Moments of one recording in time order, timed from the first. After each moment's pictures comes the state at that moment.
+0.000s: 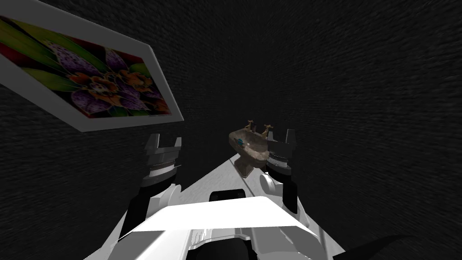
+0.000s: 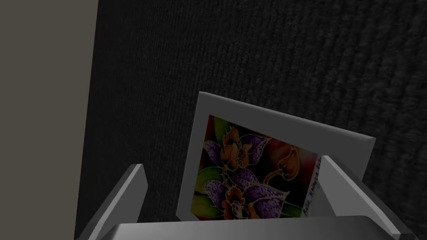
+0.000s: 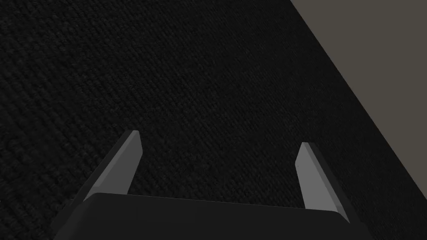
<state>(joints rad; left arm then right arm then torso) 0.51 0.05 0.07 -2.35 0.06 -0.52 0.03 0.47 0.04 -0.02 -2.38 -0.12 -0.61 0.05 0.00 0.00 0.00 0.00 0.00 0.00</state>
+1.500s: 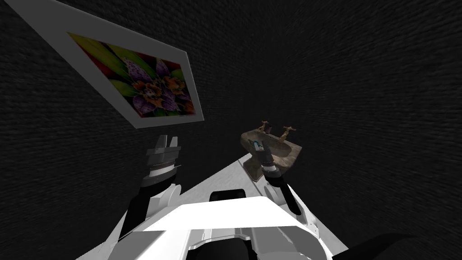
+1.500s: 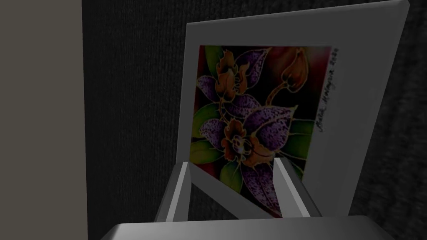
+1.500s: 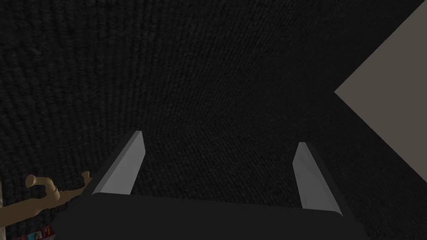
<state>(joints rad) 0.51 0.05 0.07 -2.35 0.06 -0.52 0.03 0.53 -0.35 0.09 -2.16 -0.17 -0.64 0.00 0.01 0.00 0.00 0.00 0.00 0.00</state>
